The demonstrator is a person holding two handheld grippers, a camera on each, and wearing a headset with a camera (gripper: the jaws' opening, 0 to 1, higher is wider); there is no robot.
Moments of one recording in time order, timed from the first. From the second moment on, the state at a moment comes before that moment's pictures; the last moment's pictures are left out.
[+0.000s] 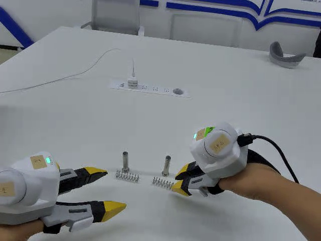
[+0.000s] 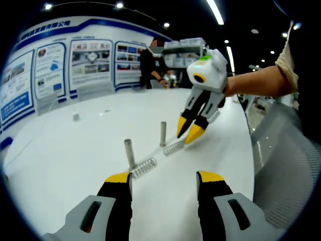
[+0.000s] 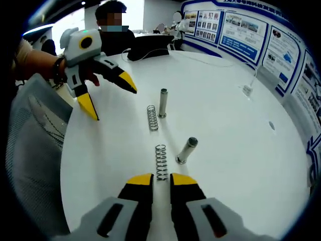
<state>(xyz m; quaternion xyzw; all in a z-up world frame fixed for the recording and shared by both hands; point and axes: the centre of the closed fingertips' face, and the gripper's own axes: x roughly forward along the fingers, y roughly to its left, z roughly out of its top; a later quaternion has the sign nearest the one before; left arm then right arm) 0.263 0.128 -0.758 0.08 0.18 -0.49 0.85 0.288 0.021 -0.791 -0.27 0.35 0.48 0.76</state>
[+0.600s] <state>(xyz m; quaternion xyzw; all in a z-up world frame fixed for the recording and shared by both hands) 0.262 0.125 -0.759 0.08 0.19 -0.49 0.85 0.289 0.023 -0.805 -0.27 0.37 0.48 0.75</state>
